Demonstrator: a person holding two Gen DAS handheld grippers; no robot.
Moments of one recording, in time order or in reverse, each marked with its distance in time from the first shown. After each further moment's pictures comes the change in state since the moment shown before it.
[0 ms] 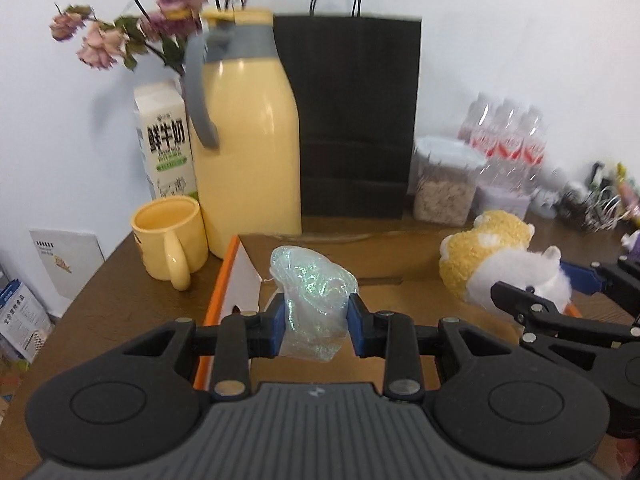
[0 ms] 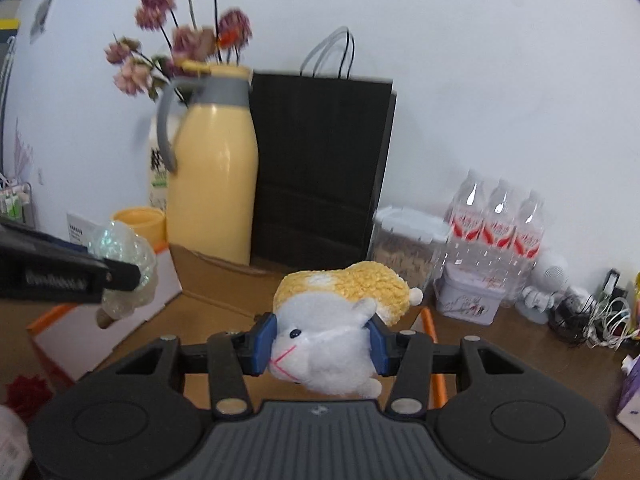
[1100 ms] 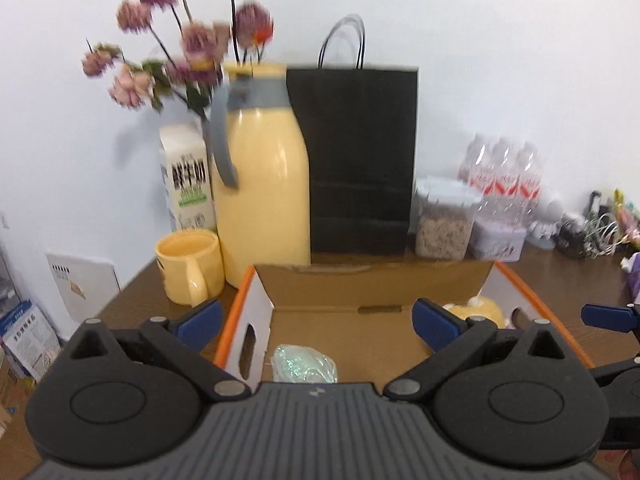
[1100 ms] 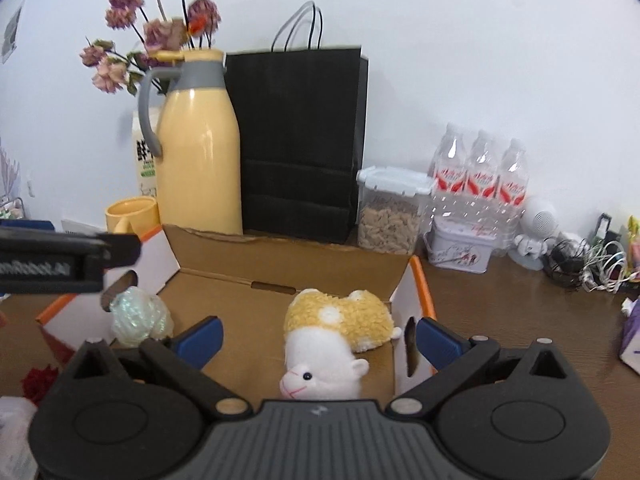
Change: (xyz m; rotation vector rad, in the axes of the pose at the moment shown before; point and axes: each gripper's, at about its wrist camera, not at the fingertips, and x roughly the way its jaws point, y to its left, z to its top) left arm -0.060 -0.003 -0.017 -0.004 -0.181 0.027; right arm -0.034 -0.009 -0.014 0.099 0.061 -0.008
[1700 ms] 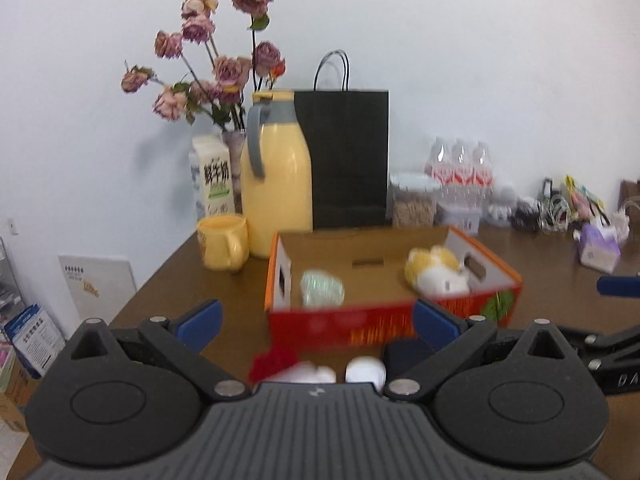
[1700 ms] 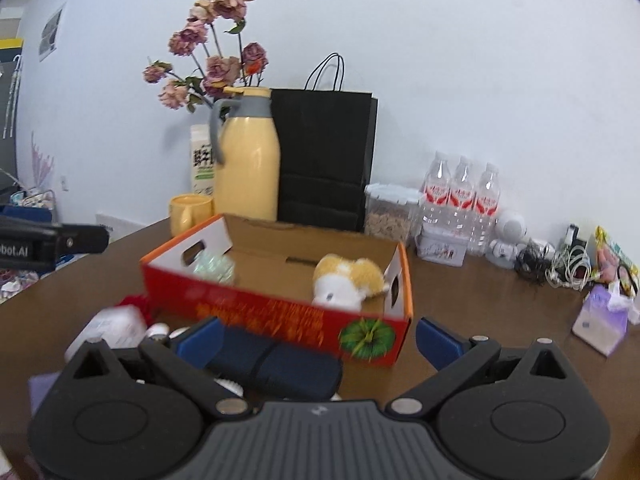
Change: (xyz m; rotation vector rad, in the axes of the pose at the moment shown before) left arm -0.148 0.038 -0.062 0.036 -0.011 -0.054; right arm -0.161 0.013 -0.062 -0.048 -0.049 0.035
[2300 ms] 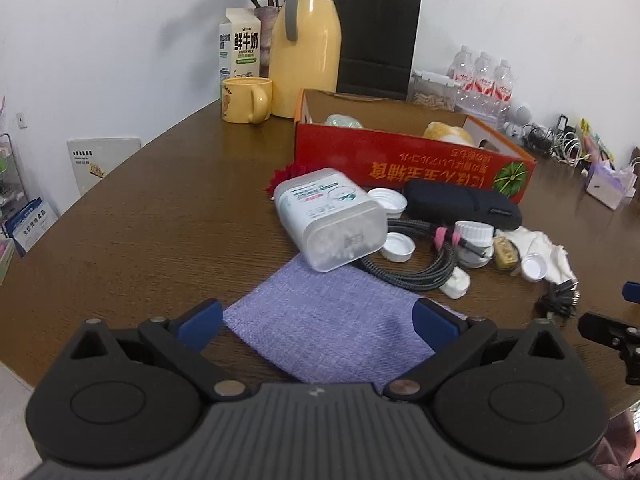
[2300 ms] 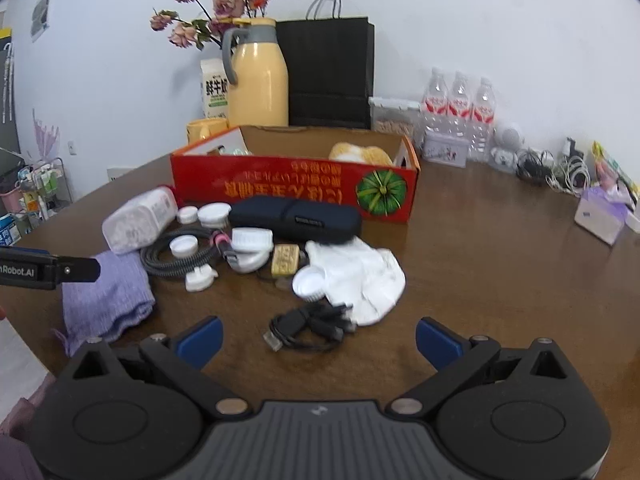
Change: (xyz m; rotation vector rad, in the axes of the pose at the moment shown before) left arm -0.011 0.022 -0.100 -0.116 0.261 0.009; right arm -0.041 0.014 -0.096 0.069 0.169 0.026
